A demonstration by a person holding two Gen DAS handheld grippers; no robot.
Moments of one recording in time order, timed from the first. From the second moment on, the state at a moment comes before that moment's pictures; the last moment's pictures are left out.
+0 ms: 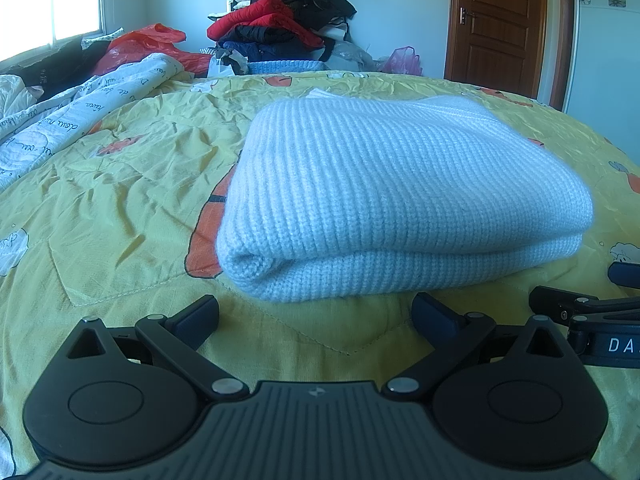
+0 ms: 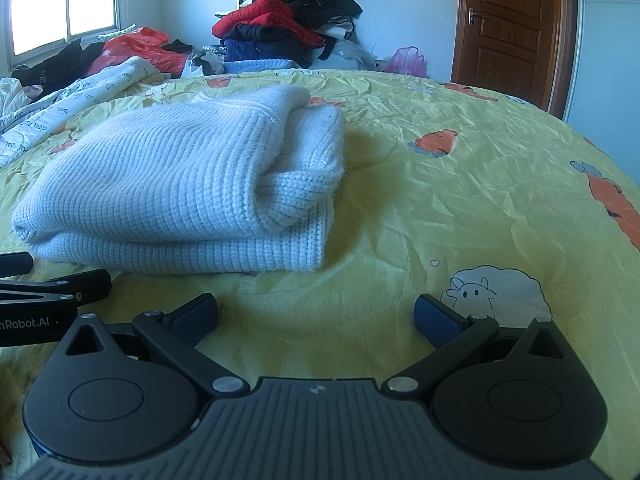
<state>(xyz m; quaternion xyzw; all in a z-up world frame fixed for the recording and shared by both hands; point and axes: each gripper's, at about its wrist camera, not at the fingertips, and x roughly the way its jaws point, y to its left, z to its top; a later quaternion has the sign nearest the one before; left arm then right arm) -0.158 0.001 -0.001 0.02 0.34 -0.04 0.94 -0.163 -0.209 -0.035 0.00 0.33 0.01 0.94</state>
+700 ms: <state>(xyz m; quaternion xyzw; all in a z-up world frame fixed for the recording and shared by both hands) -0.158 0.001 -0.001 0.02 0.34 -0.04 0.94 -0.161 -0.207 -0.034 -0.02 0.32 0.01 0.95</state>
